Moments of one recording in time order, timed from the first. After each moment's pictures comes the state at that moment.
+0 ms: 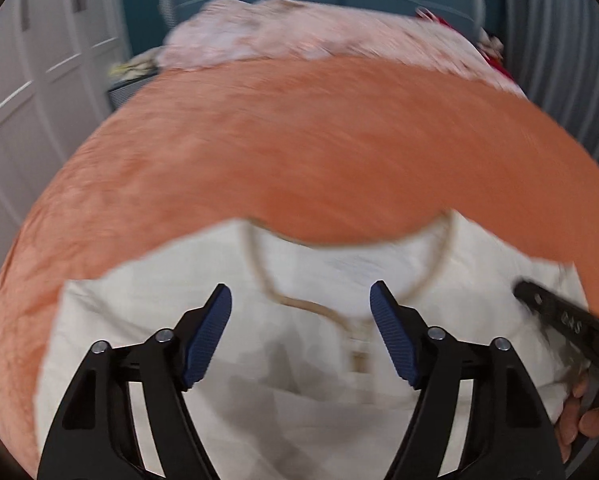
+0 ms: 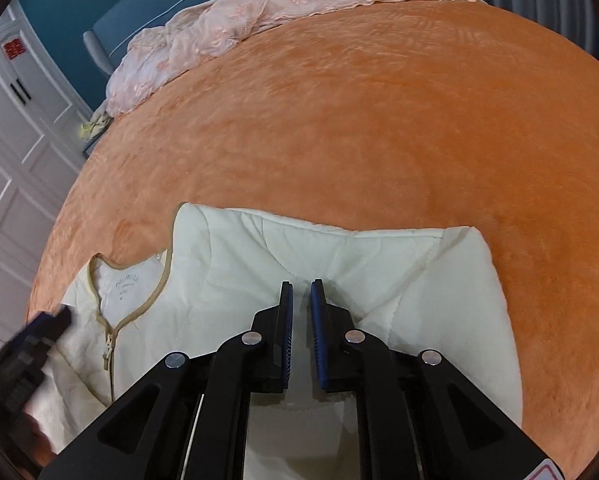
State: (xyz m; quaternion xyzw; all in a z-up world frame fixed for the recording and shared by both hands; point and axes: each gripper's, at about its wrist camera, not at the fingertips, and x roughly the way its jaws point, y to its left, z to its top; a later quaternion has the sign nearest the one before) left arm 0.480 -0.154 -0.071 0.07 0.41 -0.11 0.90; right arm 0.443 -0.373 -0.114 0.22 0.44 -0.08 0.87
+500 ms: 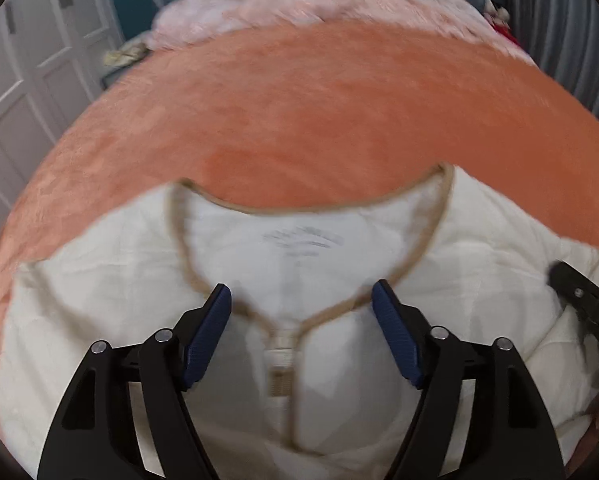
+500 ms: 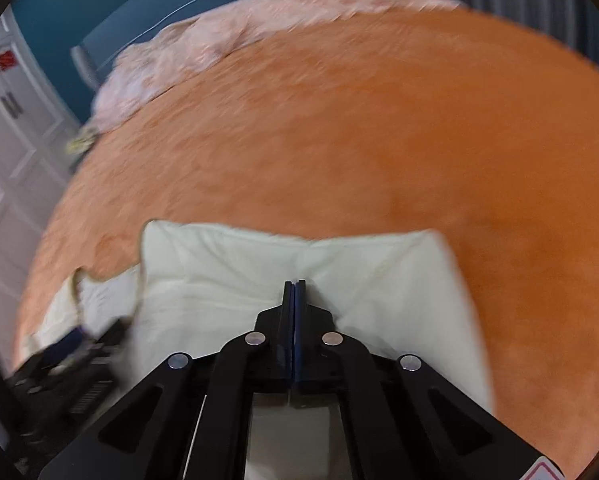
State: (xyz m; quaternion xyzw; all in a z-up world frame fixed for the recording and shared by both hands) left arm 0.495 -0.183 -0.104 0.08 0.43 -0.07 0.90; right arm 0.430 -0.379 -0.111 0.21 0.41 -0.14 0.88
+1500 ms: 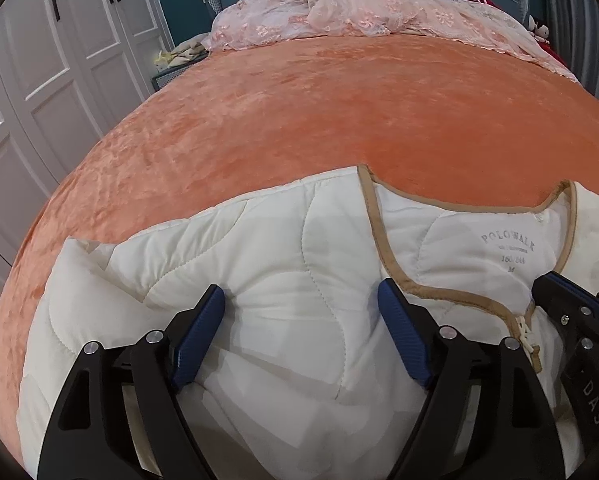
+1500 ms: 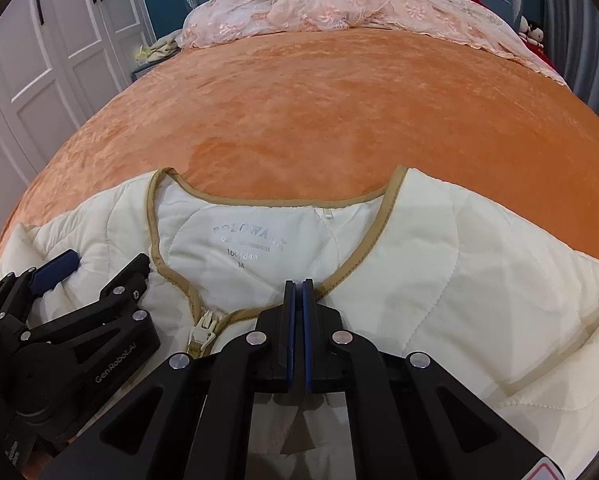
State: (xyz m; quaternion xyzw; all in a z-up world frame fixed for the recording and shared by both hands) left arm 0.516 -0.097 -0.134 0.09 0.41 0.00 0.91; right arm 0.488 -0.237 -0.135 0.06 0.44 -0.02 0.89
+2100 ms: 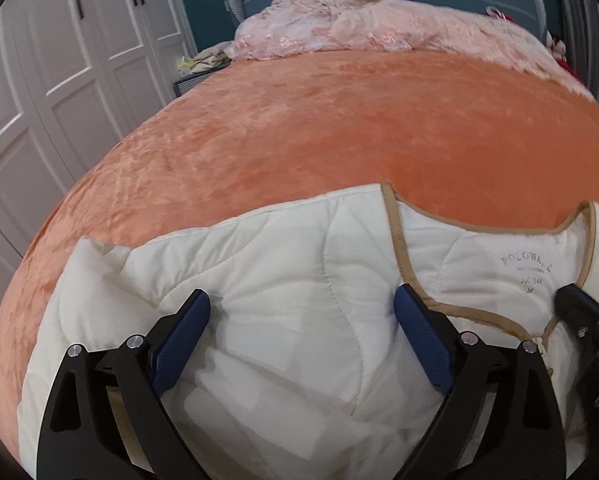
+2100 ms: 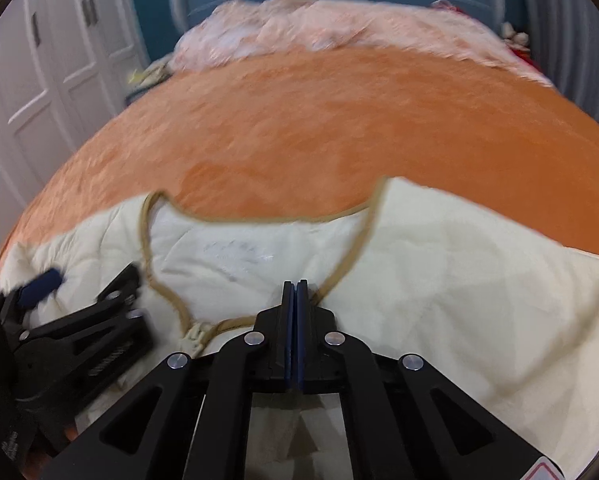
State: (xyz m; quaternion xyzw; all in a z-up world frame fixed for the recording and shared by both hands) left arm 0.512 -0.085 -0.126 0.07 0.38 0.03 0.92; right arm 0.475 -0.244 -0.129 0.08 0.39 -0.05 0.92
